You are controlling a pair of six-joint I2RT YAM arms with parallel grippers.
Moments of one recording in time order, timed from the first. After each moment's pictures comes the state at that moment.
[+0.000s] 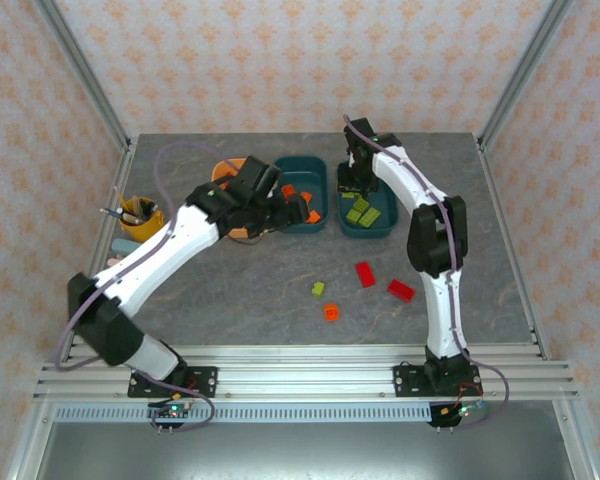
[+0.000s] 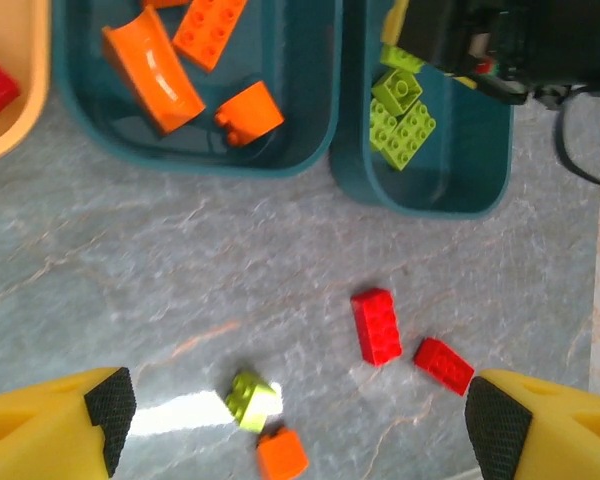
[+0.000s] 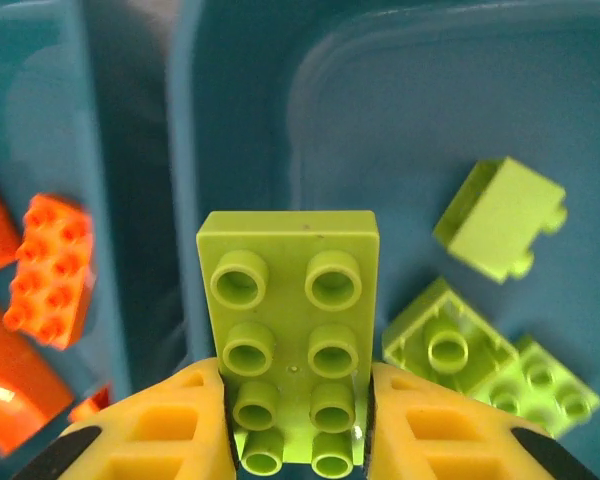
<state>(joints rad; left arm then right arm) -0.59 1.60 1.54 -0.87 0.08 -0.84 0.32 2.30 2.11 -1.04 -0.08 0.38</state>
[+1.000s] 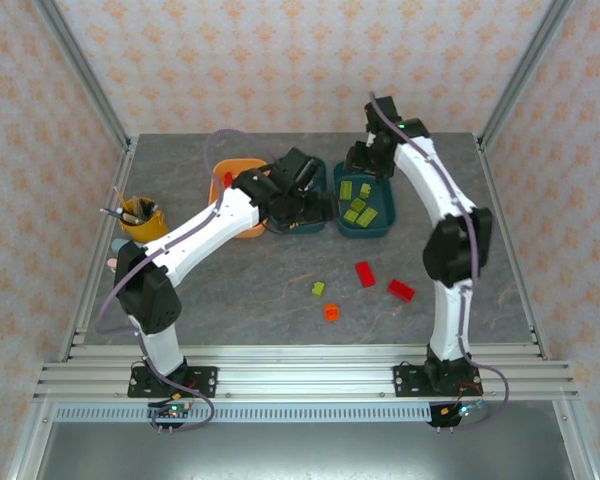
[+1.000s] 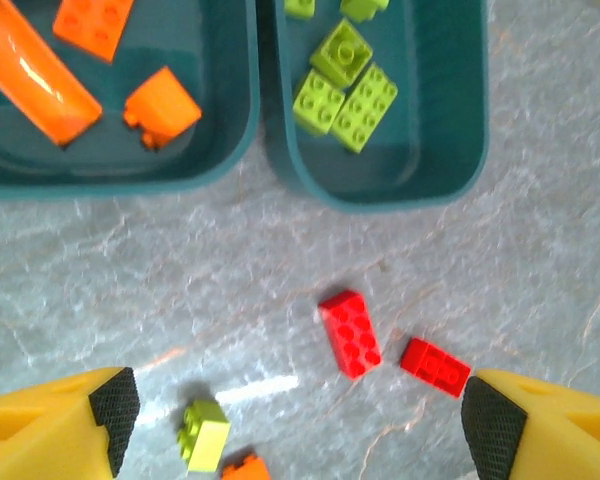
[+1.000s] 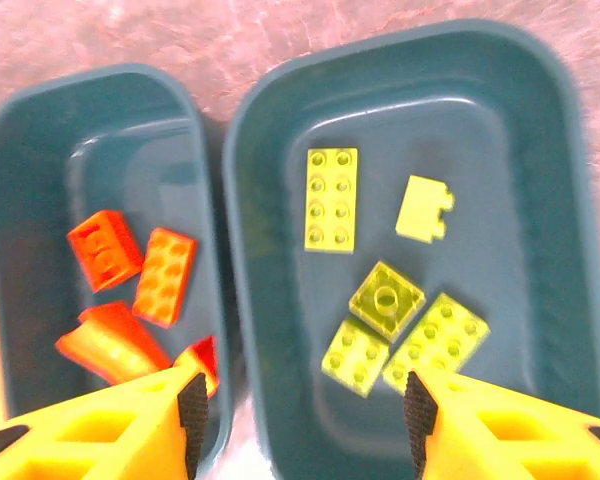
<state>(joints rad) -0.68 1.77 1.70 -0.91 0.08 -0.81 0.30 2.01 2.03 -1.06 -0.08 0.44</state>
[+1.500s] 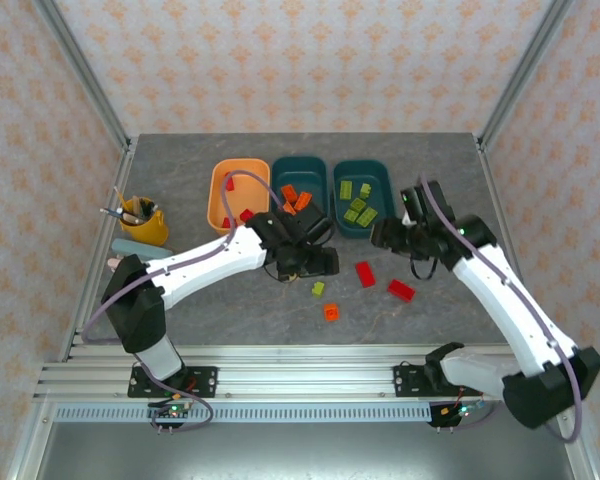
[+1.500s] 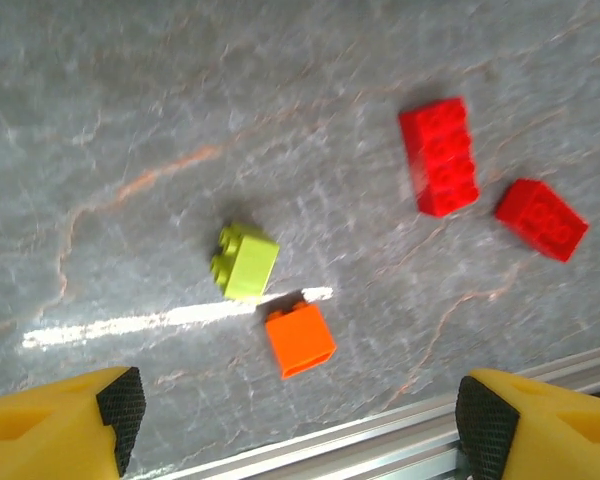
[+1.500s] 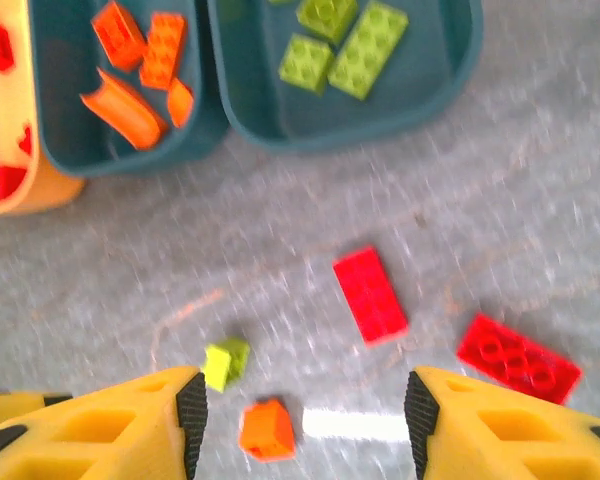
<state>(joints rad) -0.87 1.67 1.40 -0.91 0.07 -0.98 0.42 1.09 1.14 -1.03 -0.05 0.64</state>
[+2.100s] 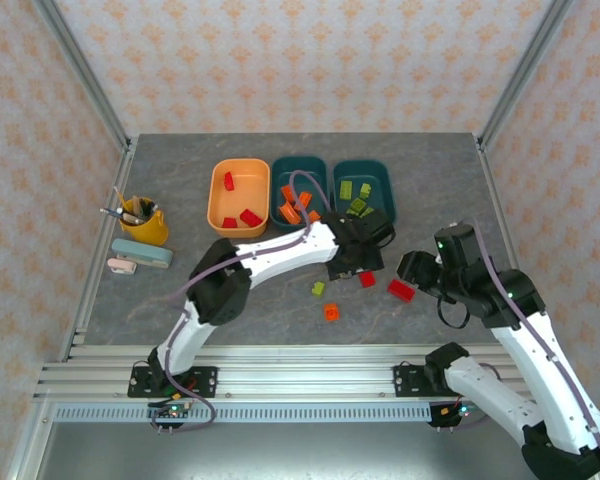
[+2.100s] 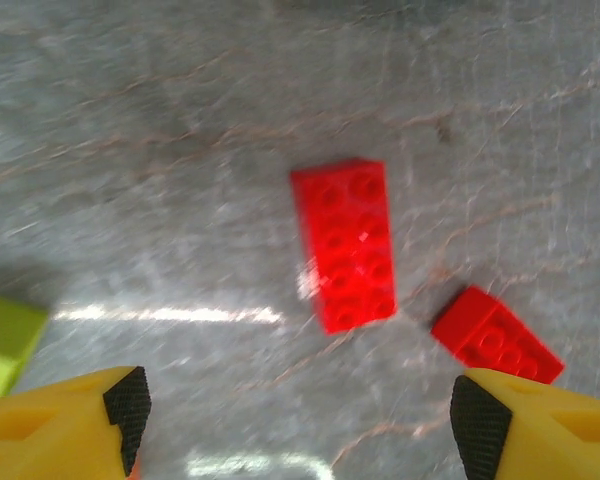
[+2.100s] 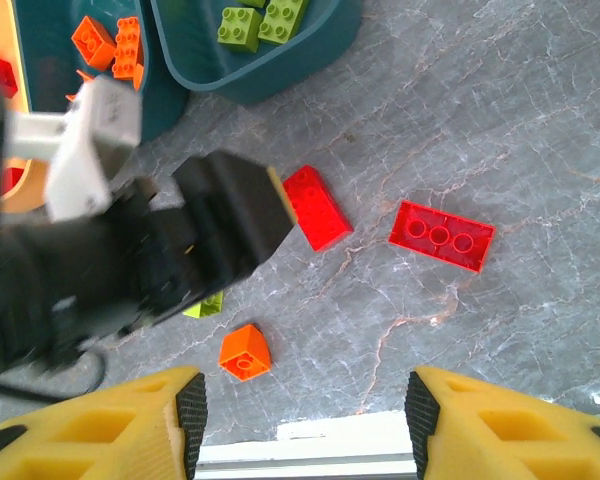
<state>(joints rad) -0.96 2.21 1.95 -0.99 -0.04 -1.21 0.43 0.74 1.05 -1.23 0.01 0.79</state>
